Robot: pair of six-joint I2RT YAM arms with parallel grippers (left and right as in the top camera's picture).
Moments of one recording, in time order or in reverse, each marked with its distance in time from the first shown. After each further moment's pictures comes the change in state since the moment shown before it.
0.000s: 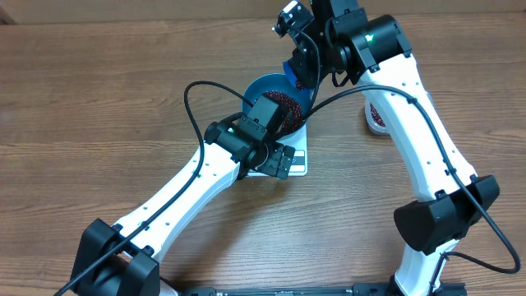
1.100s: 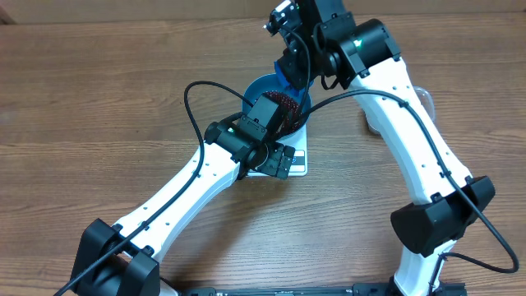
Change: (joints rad) left arm 0.000 0.000 0.000 0.000 0.000 0.000; right arm 0.033 0.000 0.000 0.027 0.014 0.131
